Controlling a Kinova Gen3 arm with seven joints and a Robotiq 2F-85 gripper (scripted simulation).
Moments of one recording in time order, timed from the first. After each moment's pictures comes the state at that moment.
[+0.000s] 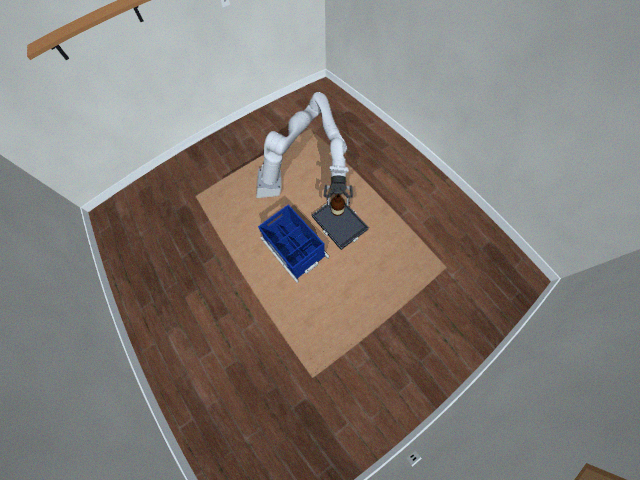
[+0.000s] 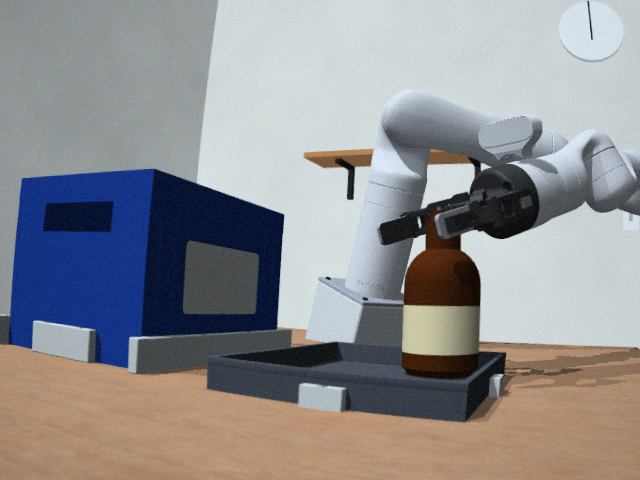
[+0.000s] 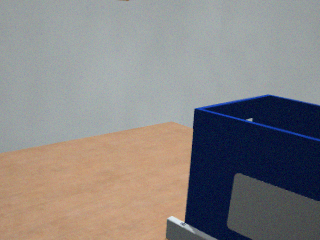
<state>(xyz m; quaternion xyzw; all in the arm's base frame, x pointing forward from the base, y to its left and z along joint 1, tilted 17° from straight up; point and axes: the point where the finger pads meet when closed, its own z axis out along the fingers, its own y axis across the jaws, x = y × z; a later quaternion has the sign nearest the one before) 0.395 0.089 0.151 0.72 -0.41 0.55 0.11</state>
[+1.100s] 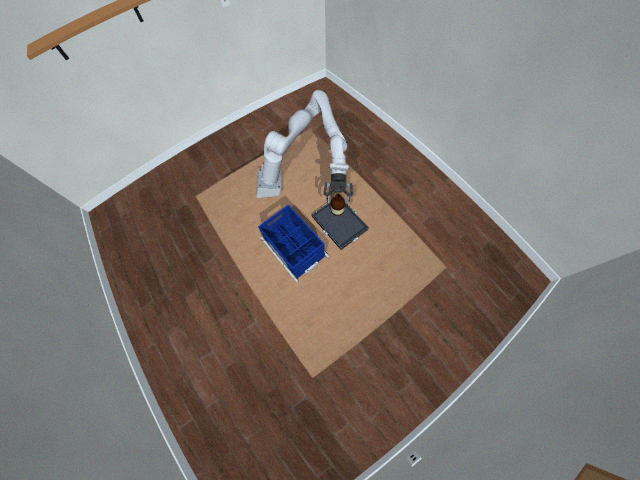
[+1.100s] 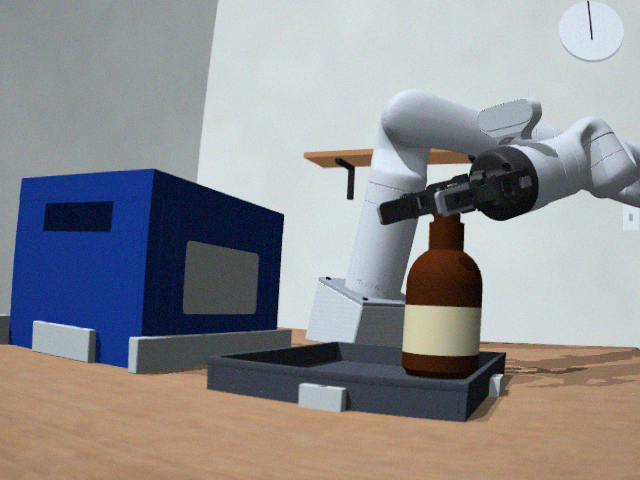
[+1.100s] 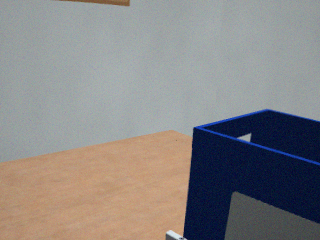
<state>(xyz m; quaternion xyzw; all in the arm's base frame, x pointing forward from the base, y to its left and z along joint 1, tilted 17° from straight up) 0.392 0.084 0.170 0.72 -0.41 0.56 0.12</state>
